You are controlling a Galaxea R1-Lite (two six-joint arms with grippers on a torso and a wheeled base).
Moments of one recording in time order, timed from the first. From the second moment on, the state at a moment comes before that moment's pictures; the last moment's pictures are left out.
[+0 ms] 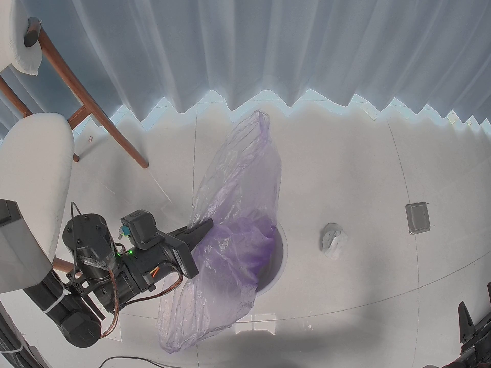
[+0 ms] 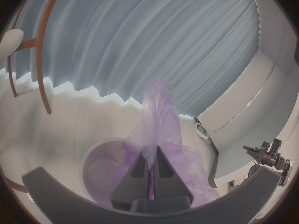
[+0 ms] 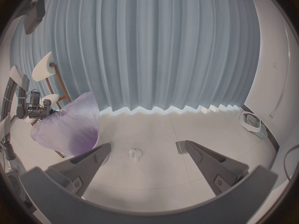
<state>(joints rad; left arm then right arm) -0.55 1.87 -0.32 -1.55 -0.17 -0.31 0.00 0.02 -0.02 0.00 0.01 0.00</state>
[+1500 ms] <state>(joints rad) -0.58 1.55 -0.35 -1.03 -0.15 -0.19 0.00 0.02 -0.02 0.00 0.01 -0.01</state>
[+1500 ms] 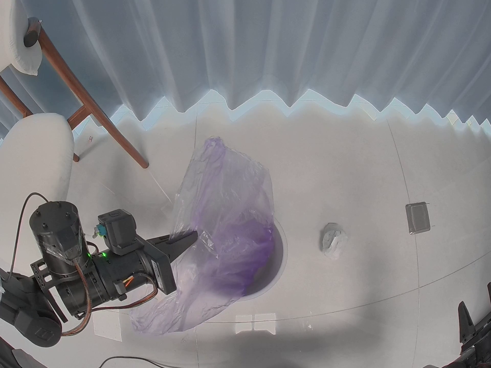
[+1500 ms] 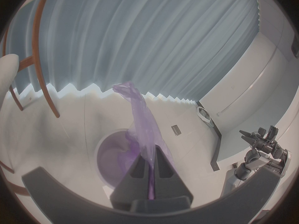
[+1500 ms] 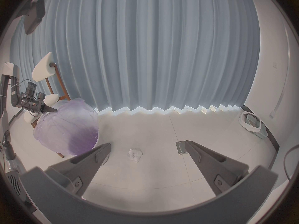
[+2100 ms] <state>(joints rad) -0.58 1.57 -0.26 -1.16 -0.16 -0.26 0.00 0.02 -0.02 0.00 0.01 0.00</state>
